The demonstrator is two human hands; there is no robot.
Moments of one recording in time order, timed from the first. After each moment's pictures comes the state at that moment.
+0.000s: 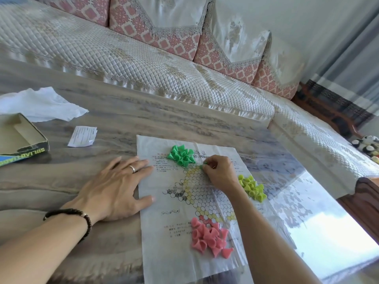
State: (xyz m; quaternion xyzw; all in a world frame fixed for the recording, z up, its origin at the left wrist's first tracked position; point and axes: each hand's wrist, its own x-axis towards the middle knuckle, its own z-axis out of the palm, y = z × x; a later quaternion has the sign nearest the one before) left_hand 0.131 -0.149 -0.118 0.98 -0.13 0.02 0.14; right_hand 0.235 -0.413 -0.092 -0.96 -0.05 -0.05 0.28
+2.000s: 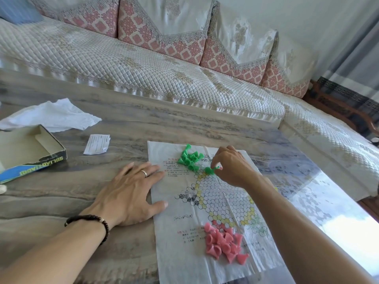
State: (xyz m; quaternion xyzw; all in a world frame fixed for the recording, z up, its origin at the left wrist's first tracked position) left_hand 0.131 -0.149 -0.118 0.98 -0.13 0.02 0.15; right_hand 0.240 -0.407 -0.054 -0.97 -0.25 -0.03 -0.03
